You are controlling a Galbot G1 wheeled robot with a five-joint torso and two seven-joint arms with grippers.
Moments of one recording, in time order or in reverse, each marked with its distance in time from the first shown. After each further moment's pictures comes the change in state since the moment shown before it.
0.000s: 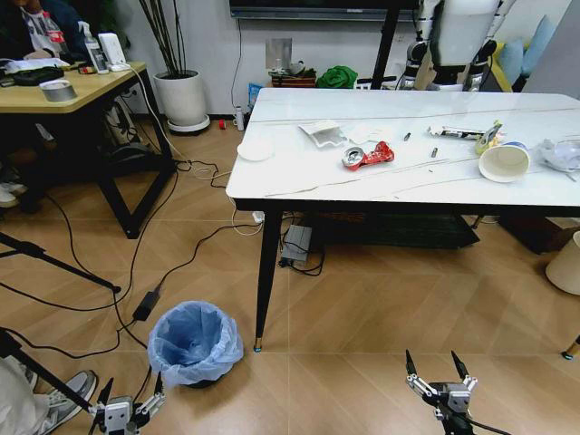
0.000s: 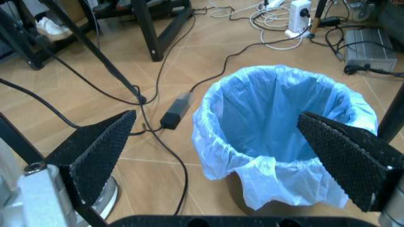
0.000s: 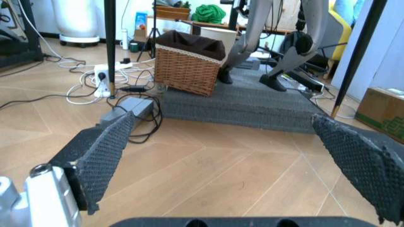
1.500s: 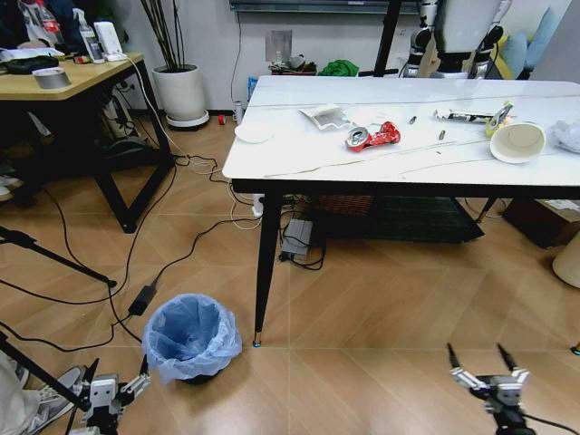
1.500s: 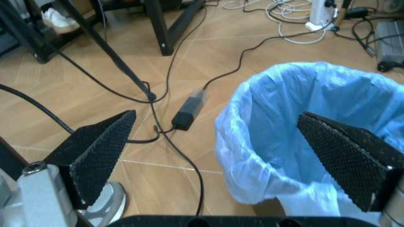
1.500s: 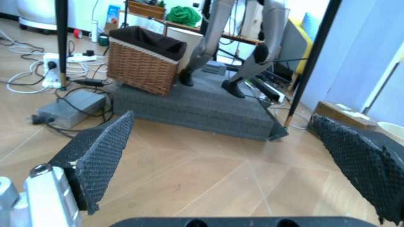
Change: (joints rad) left arm -0.109 0.088 -0.061 -0.004 -0.102 0.163 0.006; right arm -0.017 -0.207 0.165 -0.003 0.166 -0.036 -0.020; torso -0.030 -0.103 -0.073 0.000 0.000
